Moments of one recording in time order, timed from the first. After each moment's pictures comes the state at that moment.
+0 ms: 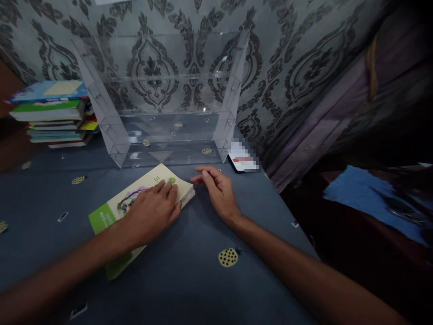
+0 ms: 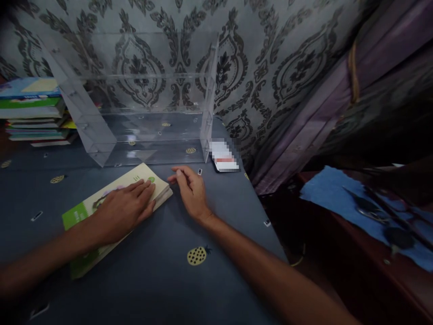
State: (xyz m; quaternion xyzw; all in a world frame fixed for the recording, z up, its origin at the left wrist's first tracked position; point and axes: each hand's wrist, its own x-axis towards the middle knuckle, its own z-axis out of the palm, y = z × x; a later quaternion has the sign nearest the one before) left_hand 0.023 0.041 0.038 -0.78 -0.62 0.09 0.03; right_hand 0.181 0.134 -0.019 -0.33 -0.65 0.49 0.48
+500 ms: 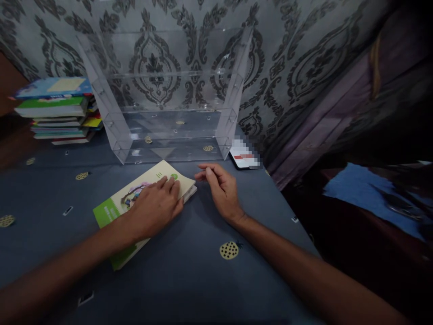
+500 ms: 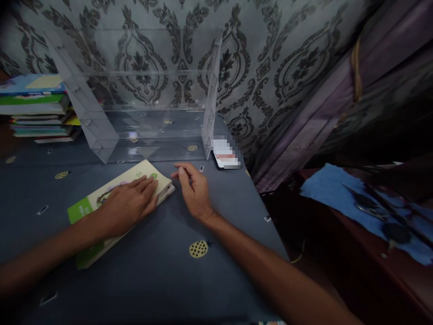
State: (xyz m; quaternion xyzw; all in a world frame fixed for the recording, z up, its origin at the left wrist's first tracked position) left_hand 0.024 0.039 0.038 -0.79 -0.61 0.09 0.05; right_hand 0.182 0.127 -0.020 -0.31 -0.69 0.42 0.51
